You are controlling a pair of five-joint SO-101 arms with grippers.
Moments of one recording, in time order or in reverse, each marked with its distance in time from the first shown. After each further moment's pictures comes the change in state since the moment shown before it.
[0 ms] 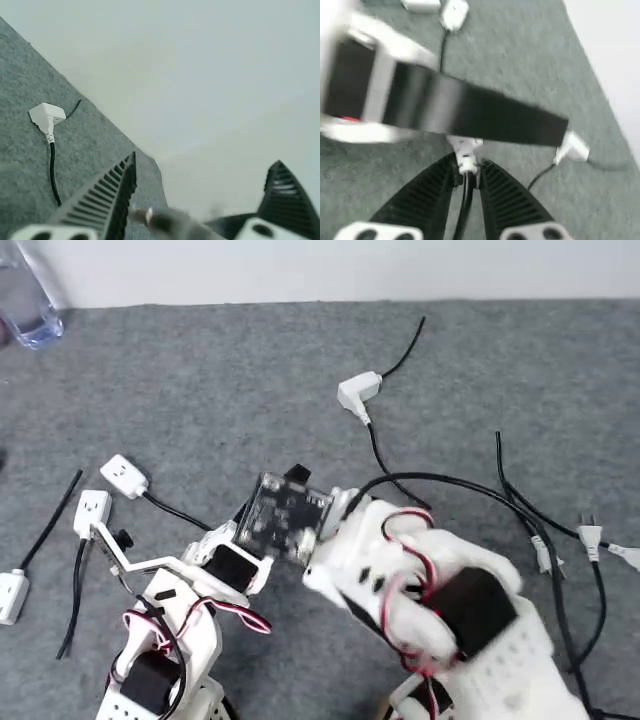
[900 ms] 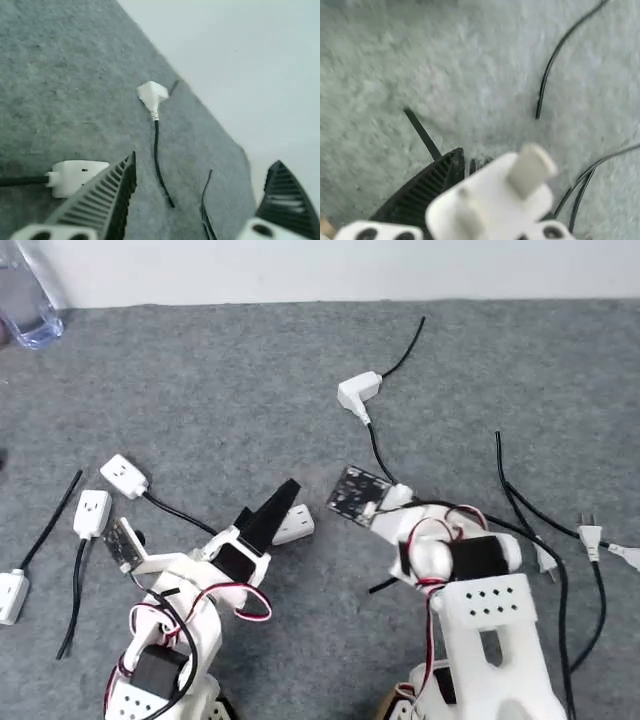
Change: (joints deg) left arm -8.0 0.0 8.1 12.0 -4.5; right arm 32.1 -0.1 32.9 -10.8 19.4
